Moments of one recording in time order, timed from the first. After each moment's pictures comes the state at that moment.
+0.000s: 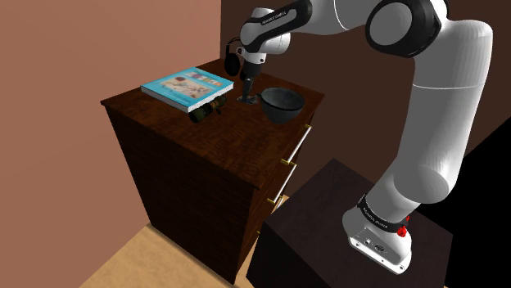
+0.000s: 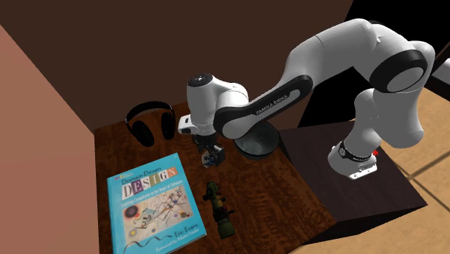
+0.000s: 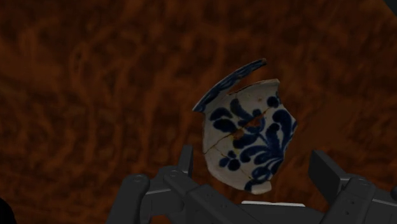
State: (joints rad) arm 0.03 0.40 -0.10 -1.73 0.20 2.11 -0.82
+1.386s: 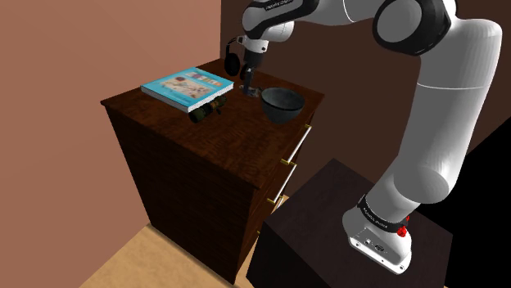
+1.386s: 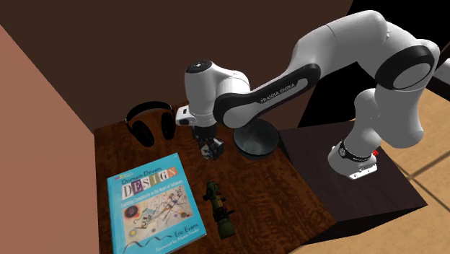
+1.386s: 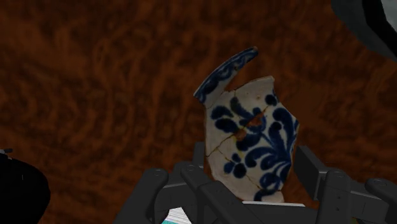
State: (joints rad) arm 0.03 0.36 -0.11 -1.68 0.19 2.02 -0.80
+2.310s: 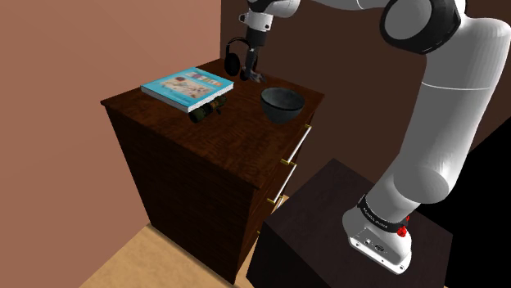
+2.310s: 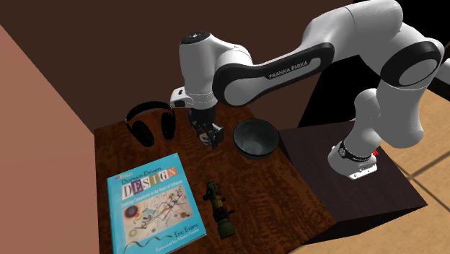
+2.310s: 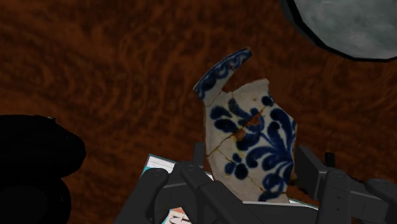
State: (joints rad) arm 0.03 0.32 -0.11 -1.55 0.17 1.85 -0.78
